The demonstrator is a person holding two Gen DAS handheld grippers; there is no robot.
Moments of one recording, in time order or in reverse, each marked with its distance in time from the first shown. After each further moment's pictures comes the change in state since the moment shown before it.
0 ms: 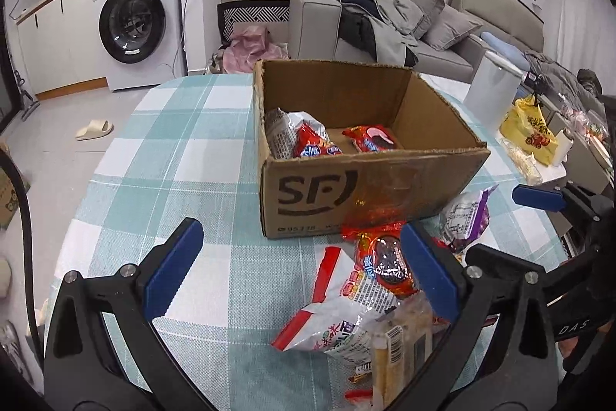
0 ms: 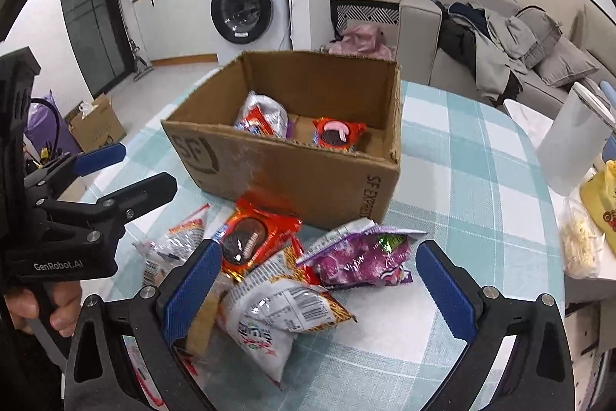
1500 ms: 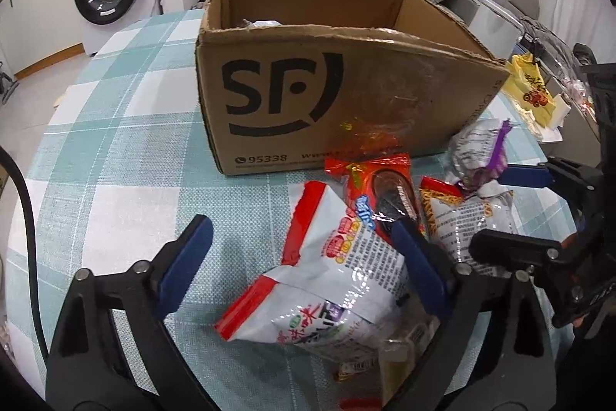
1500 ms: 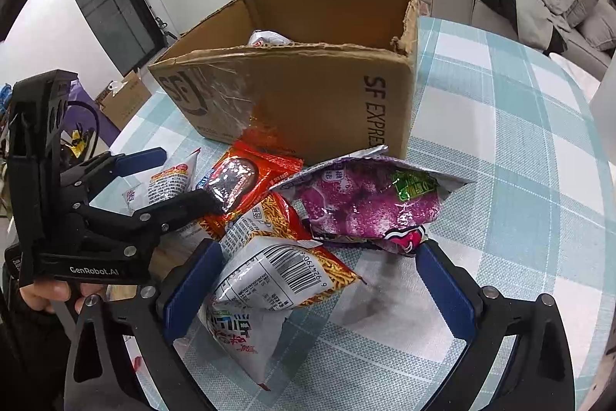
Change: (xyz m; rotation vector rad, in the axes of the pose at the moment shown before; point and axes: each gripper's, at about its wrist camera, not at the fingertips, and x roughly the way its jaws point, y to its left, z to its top) left arm 0.072 -0.002 -0.036 0.014 0.183 -0.078; right arm 0.049 -0.027 -0.027 0.020 0.149 0.205
